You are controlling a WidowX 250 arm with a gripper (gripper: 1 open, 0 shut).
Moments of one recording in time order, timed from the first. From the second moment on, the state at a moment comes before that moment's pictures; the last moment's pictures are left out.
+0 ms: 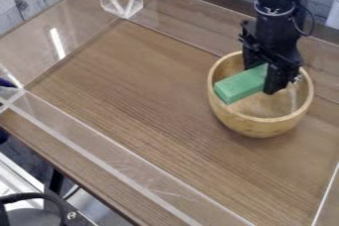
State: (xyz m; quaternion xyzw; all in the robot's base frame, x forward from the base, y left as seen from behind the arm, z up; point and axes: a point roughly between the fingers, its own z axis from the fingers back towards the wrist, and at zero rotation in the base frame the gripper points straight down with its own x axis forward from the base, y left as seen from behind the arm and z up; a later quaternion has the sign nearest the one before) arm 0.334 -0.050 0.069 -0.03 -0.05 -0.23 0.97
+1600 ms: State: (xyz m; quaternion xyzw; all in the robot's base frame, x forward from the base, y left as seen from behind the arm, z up) arm 0.331 -0.040 0.066 -0.03 -0.05 -0.22 0.97
